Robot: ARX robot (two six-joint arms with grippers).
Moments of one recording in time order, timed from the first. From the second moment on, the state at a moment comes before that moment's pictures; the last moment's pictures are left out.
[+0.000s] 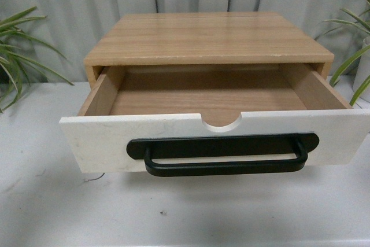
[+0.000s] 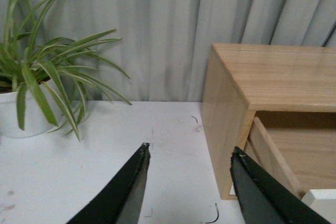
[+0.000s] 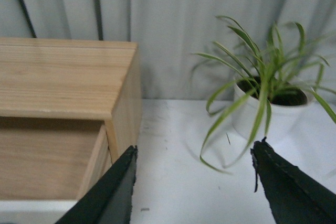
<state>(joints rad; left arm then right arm) 0.08 0.76 0.14 0.62 0.09 -0.02 -0.12 0.91 0.31 0.54 -0.14 -0.08</state>
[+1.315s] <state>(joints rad) 0.00 0.23 0.01 0.23 0.00 -0.01 0.00 0.28 0.01 0.28 0.00 -0.01</state>
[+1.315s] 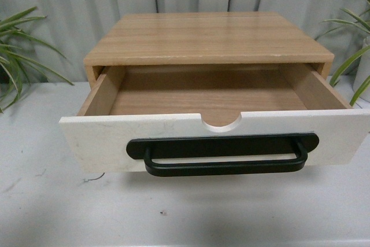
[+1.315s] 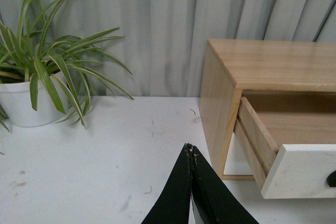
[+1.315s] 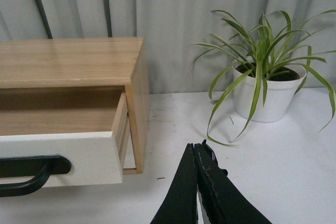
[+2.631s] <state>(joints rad) 0.00 0.01 0.01 0.00 0.00 -0.01 0.00 0.00 0.01 0.00 0.00 -0.01</state>
